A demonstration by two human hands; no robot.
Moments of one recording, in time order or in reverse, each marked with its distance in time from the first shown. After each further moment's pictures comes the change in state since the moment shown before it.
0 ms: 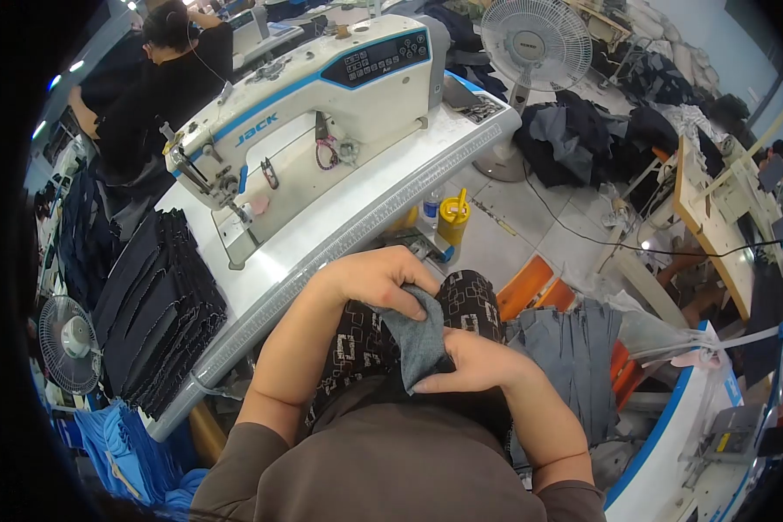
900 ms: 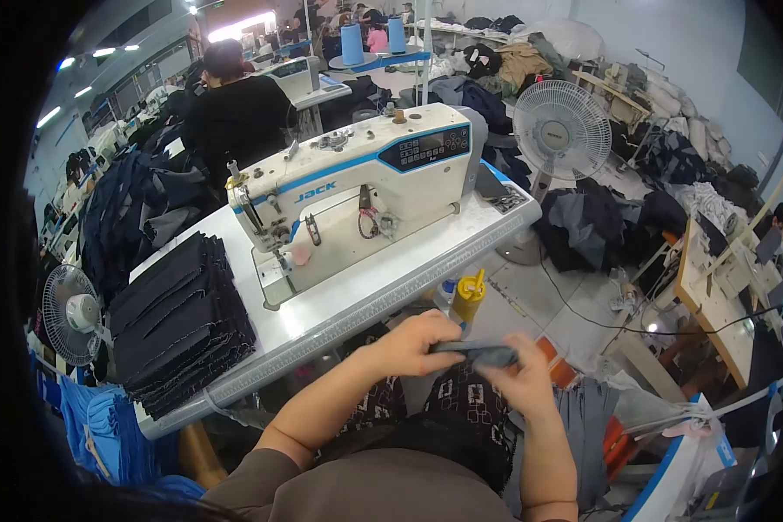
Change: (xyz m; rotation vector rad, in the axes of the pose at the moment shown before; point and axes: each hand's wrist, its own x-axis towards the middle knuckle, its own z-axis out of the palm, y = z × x) left_hand -0.002 -0.005 0.028 0.304 0.532 0.285; right_hand -0.011 -0.003 -0.032 -0.188 0.888 -0.228
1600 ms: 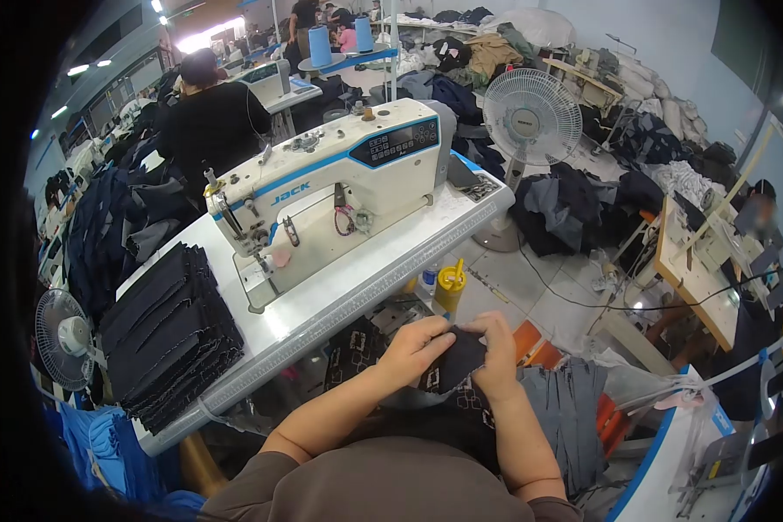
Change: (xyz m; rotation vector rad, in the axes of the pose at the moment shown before) left_hand -0.005 0.014 0.041 -0.124 0.249 -0.209; right_hand 0.007 -0.004 0.027 -0.302 0.205 -0.491
